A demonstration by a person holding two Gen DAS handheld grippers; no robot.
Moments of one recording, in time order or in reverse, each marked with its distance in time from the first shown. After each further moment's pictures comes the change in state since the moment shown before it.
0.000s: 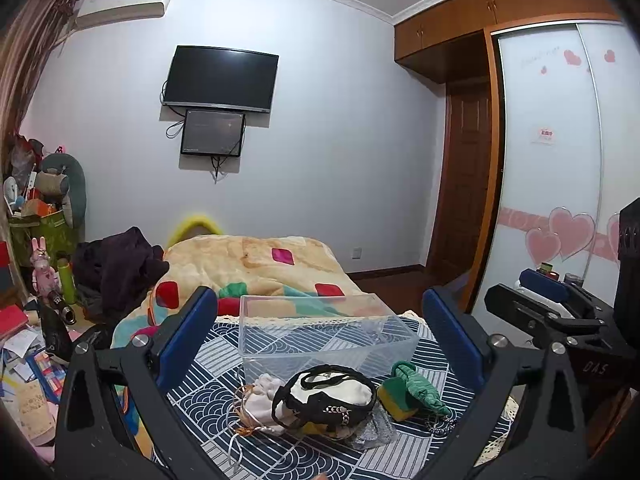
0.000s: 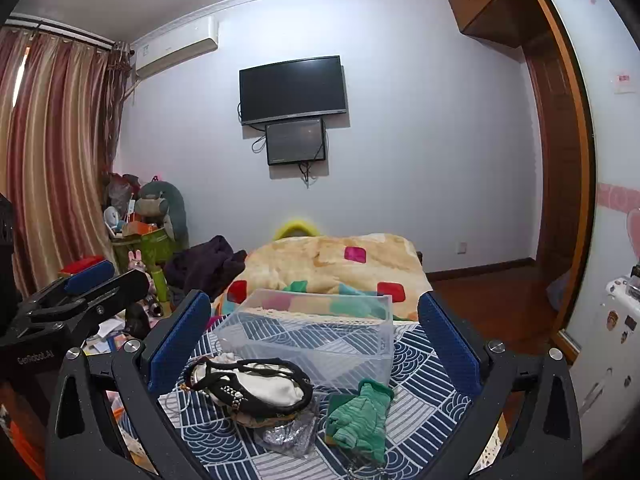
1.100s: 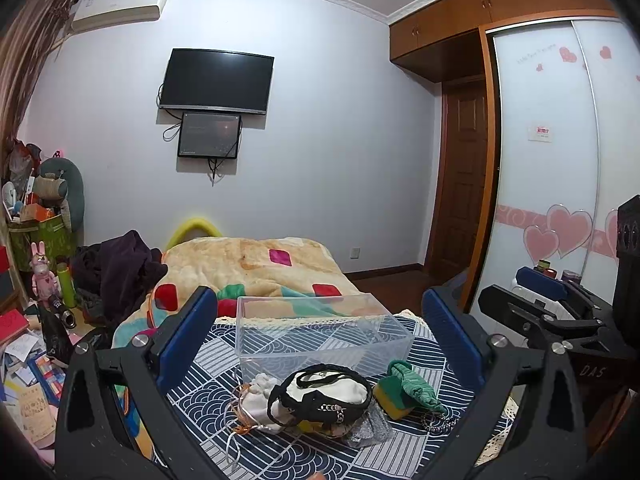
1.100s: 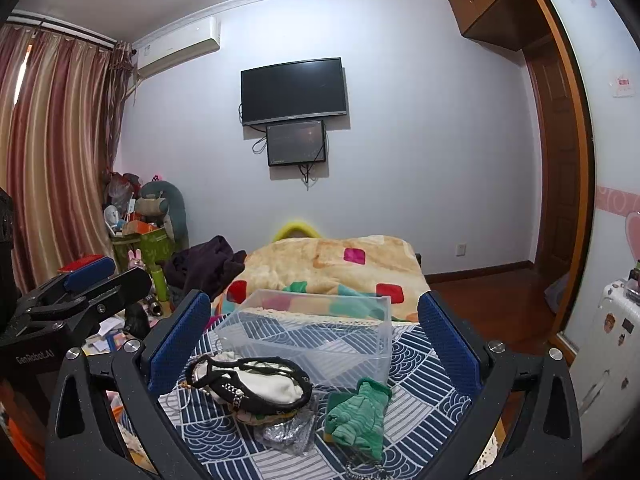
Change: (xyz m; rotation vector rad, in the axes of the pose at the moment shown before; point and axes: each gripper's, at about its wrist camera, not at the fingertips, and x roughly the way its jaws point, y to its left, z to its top) left arm -0.001 -0.005 -0.003 0.016 -0.004 -0.006; right arm -0.004 0.001 -0.001 -0.005 -0.006 0.001
